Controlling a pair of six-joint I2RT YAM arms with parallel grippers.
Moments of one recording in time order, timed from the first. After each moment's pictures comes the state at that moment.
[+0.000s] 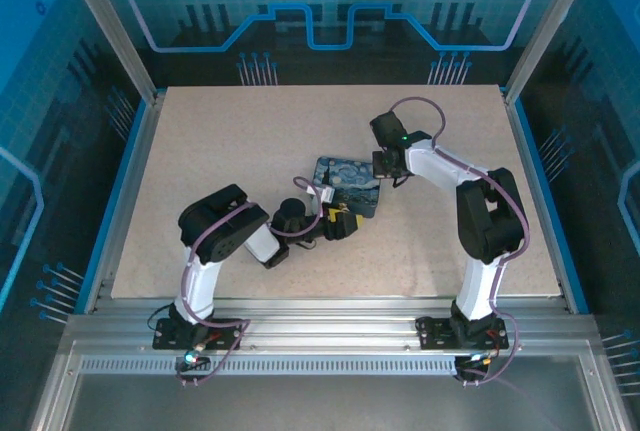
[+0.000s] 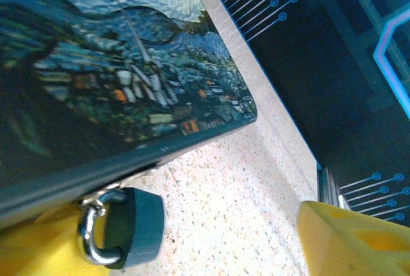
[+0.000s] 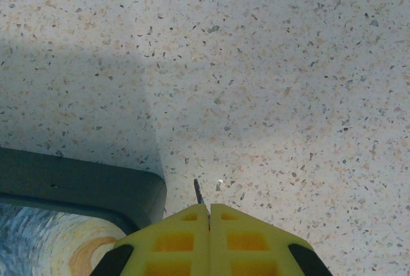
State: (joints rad) left arm -0.69 2.07 0.60 1.27 0.43 -0.81; right arm 0.39 1.88 1.37 -0.65 0.23 0.38
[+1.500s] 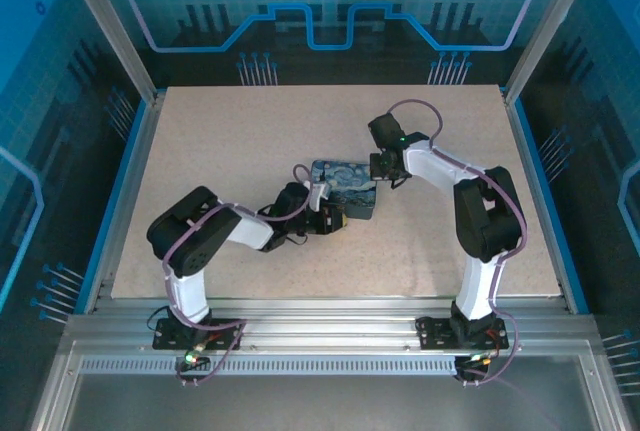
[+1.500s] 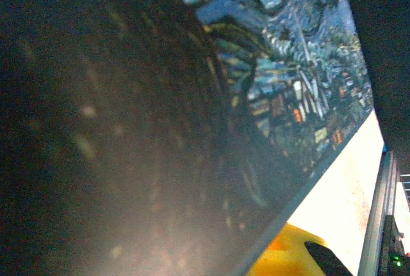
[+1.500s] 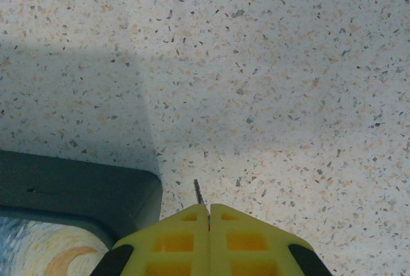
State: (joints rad) left arm -0.63 1.85 0.70 0.55 0.43 -0.72; right arm 0.40 1.89 1.37 -0.65 0.19 0.38
